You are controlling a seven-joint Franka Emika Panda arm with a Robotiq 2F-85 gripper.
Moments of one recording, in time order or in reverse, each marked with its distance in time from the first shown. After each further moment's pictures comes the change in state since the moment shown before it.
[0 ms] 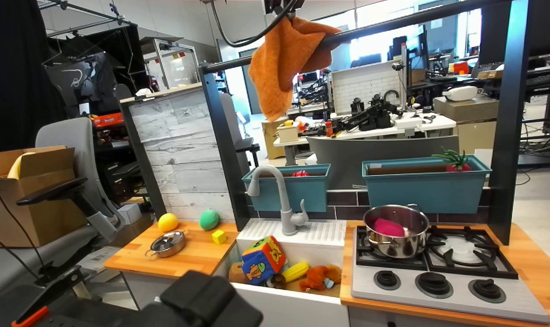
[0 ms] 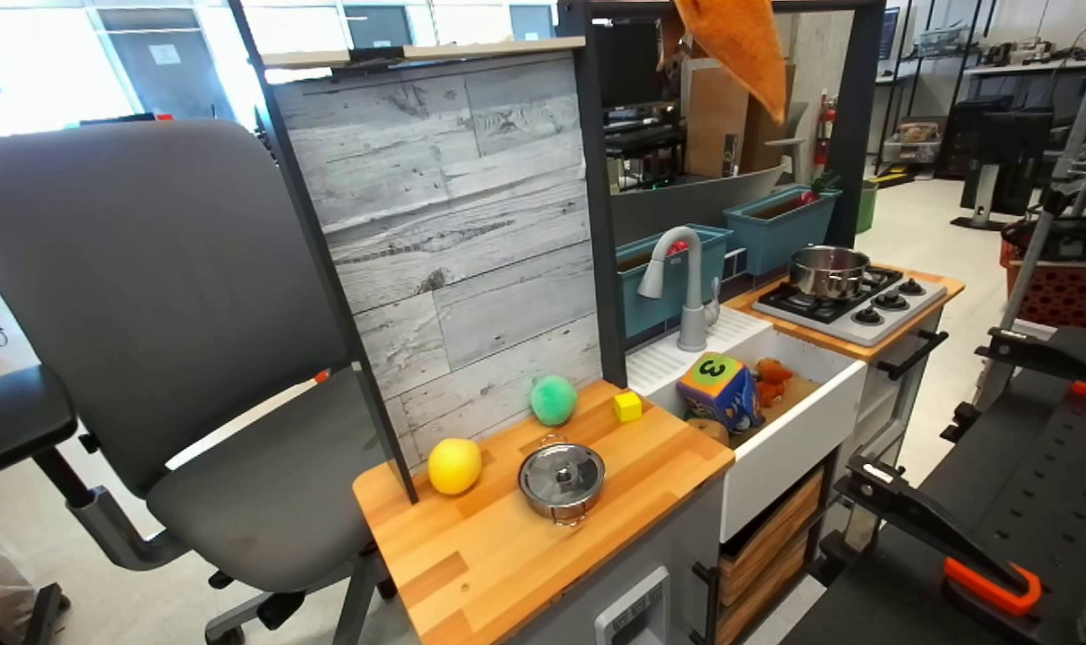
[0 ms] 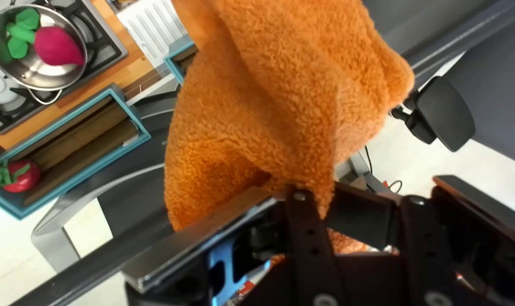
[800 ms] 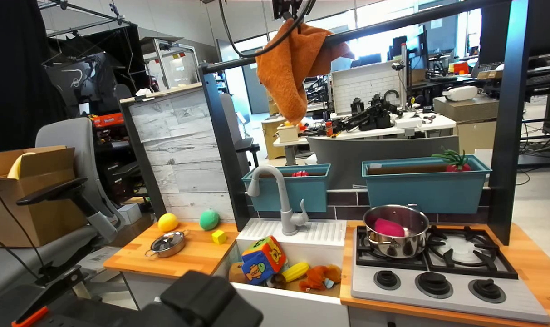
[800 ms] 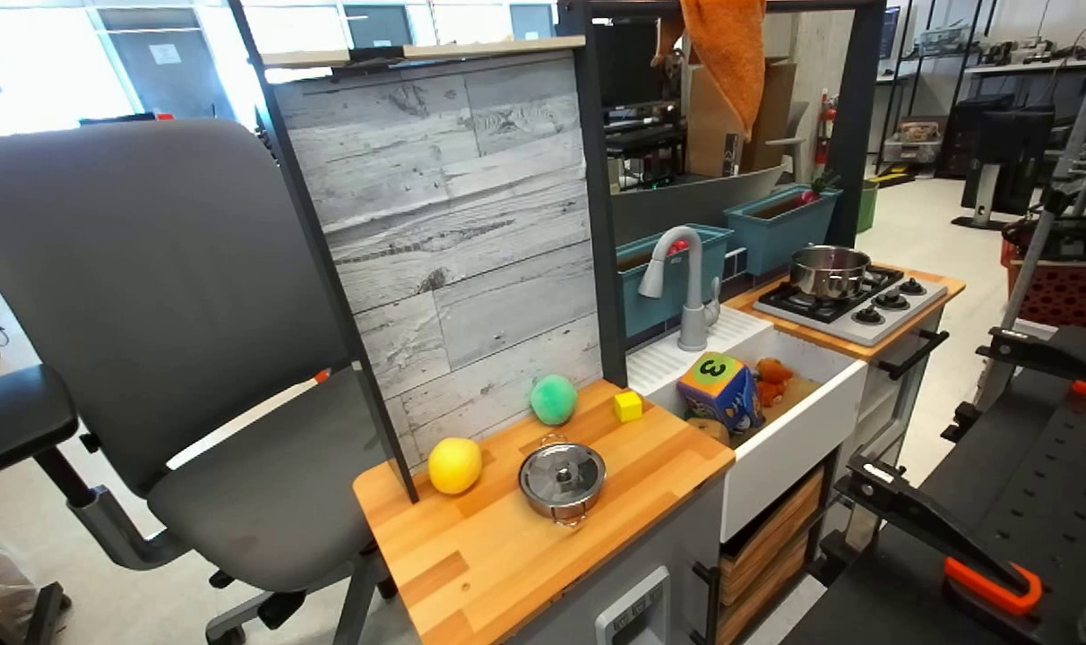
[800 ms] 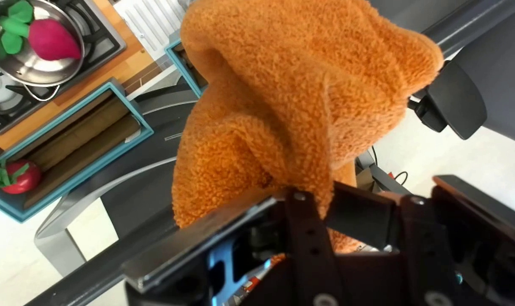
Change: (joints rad) arm -0.016 0.081 0.000 0.090 0.011 0.000 0.021
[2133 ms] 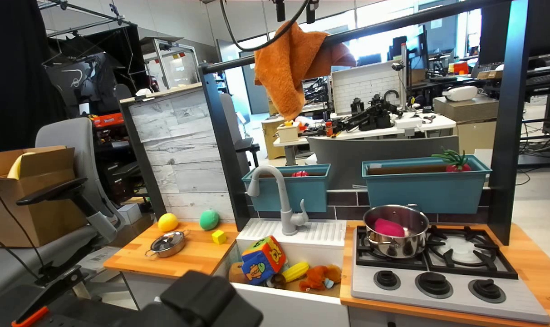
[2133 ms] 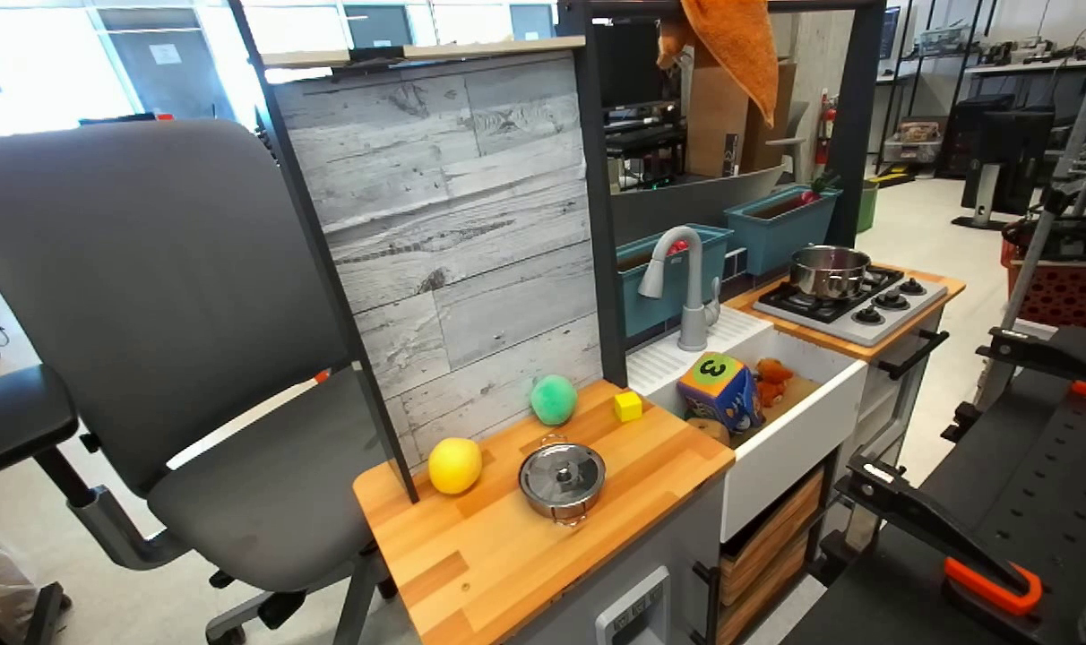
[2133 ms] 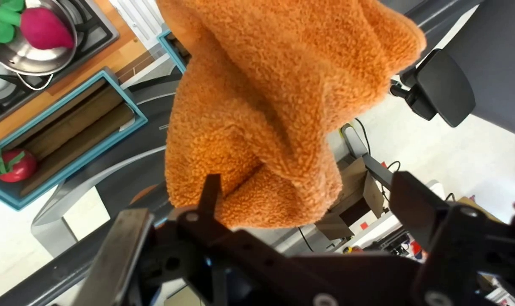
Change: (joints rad) arm -0.007 0.013 0.000 0.055 0.013 -0.014 0.009
